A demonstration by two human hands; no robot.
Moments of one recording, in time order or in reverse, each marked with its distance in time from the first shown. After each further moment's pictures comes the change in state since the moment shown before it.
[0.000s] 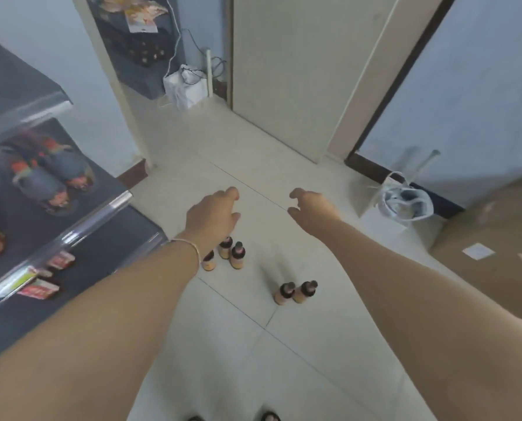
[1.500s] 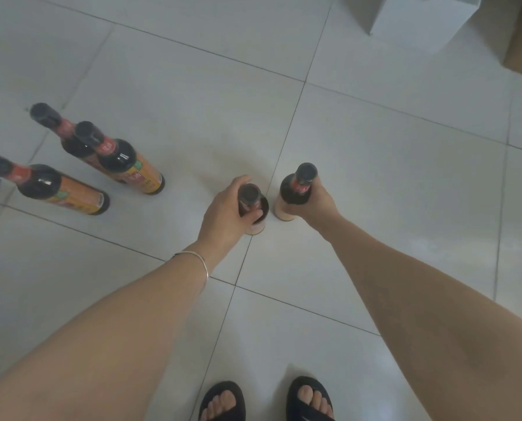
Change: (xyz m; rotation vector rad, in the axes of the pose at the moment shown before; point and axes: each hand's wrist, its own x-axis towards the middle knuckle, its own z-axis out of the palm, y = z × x) left_hand 0.117 -0.012 0.619 -0.493 -0.255 0.035; right_hand 0.140 0.341 0.544 0.890 -0.019 0.490
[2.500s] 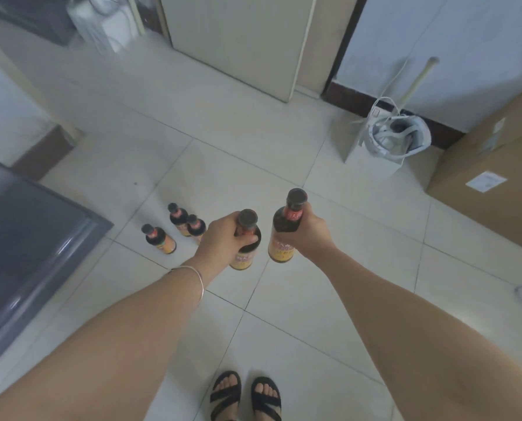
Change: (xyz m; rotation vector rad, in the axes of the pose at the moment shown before) left_hand -0.126 0.232 -0.259 -0.075 0.035 -0.079; right_hand -0.224 -0.302 -0.124 -0.260 -0.005 -0.148
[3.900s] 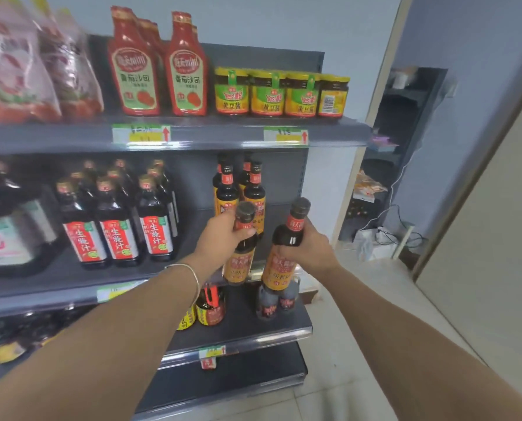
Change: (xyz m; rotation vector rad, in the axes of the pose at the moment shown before) left_hand -0.343 -0.013 -0.614 -0.088 1.086 -0.124; right_hand -0.276 -0.646 0.175 -0.163 -0.360 -1.020
